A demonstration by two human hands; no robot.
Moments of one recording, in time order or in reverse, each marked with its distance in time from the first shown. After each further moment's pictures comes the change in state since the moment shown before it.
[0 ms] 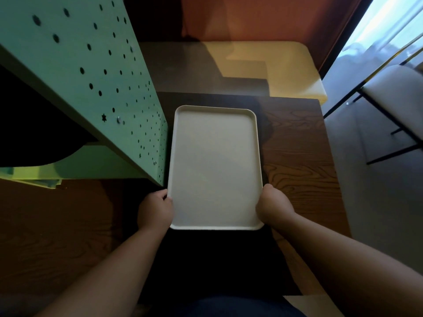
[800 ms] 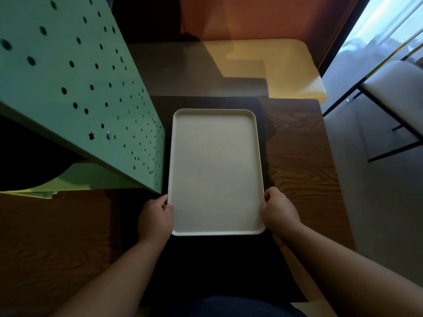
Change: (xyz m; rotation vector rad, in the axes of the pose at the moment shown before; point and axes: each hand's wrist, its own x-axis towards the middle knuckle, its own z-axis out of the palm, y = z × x) left_hand -0.001 -0.001 0.003 0.021 0.021 0.077; right_hand 0.003 0.014 -0.004 0.294 0.028 0.039
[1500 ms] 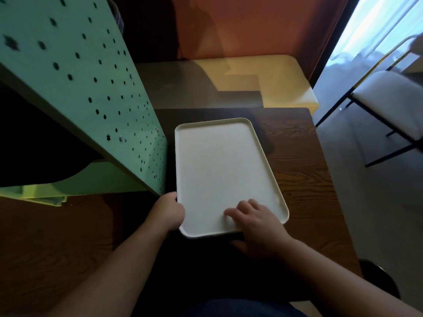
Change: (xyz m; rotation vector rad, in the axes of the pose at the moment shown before) left_hand -0.015 0.072 -0.044 -0.023 -0.321 -0.117; right_hand -0.073 -0.015 -0.002 -0.559 -0.035 -0.860
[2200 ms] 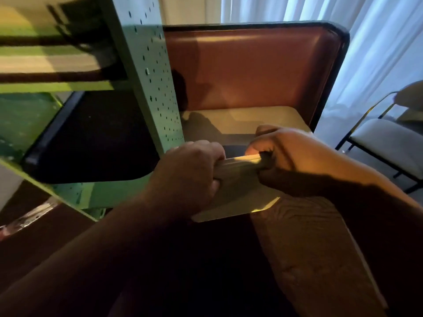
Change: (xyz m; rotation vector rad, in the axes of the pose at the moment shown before) left_hand -0.175 0.104 -0.132 0.520 0.362 0.948; right_hand -0.038 -0.071 -0.244 0.011 0.308 -0.115
